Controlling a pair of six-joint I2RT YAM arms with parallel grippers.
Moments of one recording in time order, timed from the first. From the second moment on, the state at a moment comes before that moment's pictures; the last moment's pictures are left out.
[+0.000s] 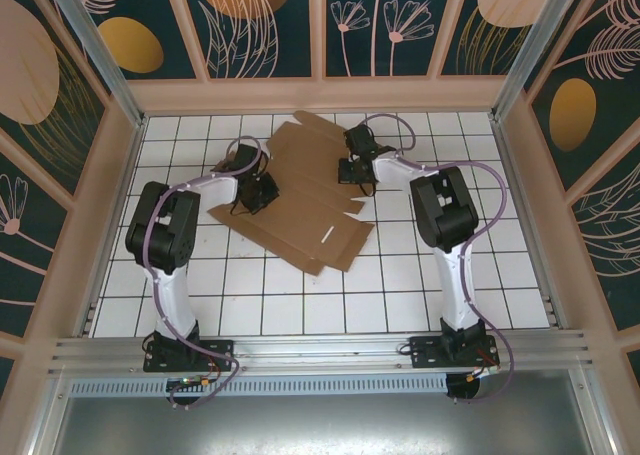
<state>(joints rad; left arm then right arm) -0.30 2.01 1.26 -0.30 0.20 -0.93 0.45 2.21 1.58 -0.37 0.01 0.37</state>
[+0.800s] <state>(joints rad) -0.41 2.52 2.09 -0.53 0.20 -0.74 0.73 1.93 1.14 -0.21 -0.29 0.55</state>
